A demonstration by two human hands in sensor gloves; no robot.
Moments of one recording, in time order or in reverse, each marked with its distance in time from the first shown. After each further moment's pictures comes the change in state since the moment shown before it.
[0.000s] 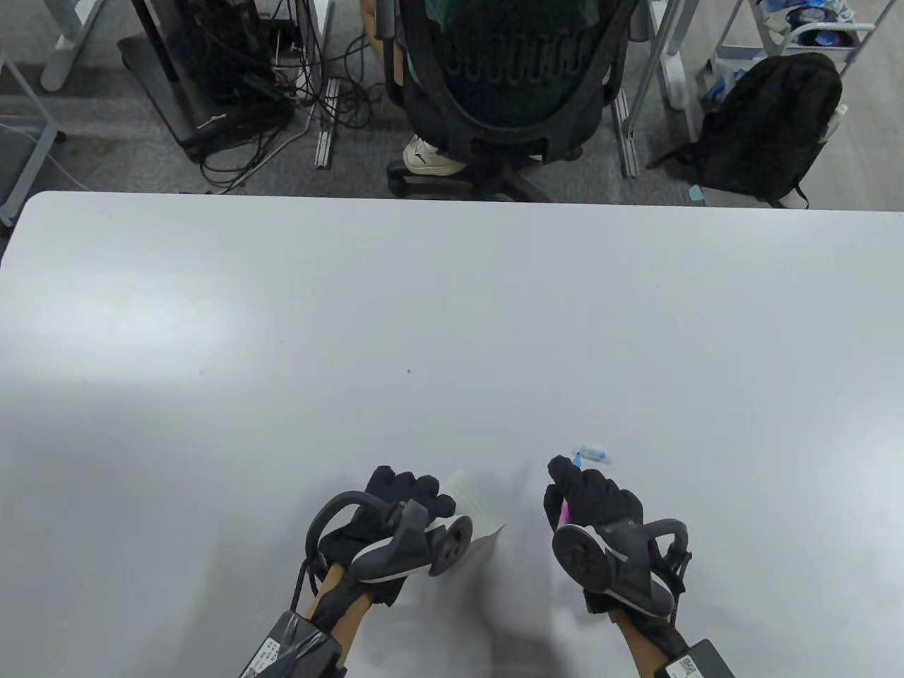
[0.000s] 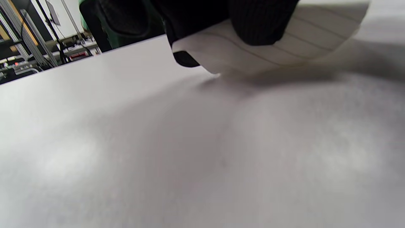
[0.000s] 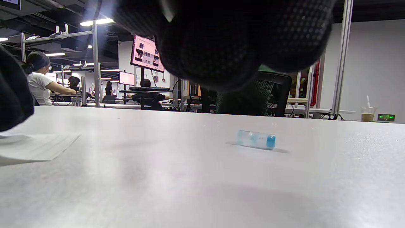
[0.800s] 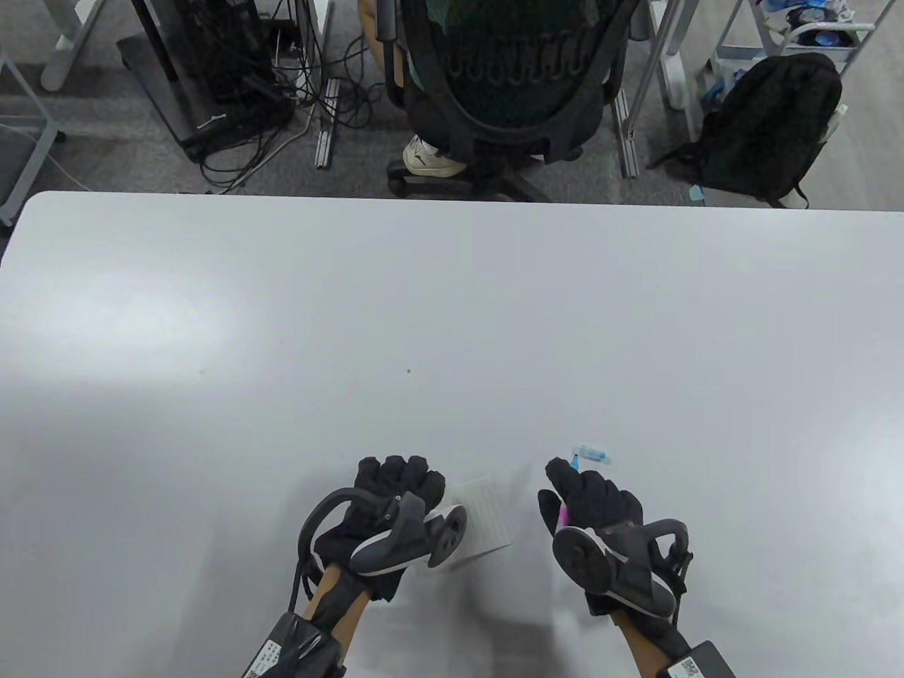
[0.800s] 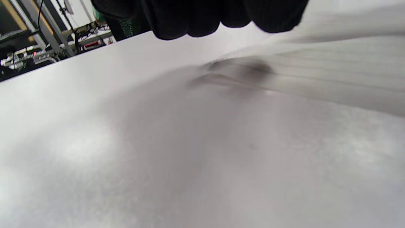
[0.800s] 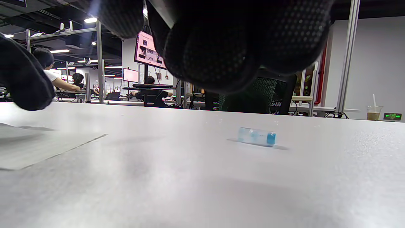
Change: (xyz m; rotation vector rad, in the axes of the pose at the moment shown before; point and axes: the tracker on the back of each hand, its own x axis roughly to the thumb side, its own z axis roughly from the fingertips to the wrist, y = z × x) left_hand -0.010 0.000 -0.001 -0.055 0.064 0.027; right_hand 0.000 0.000 0.001 0.016 -0.016 -0.001
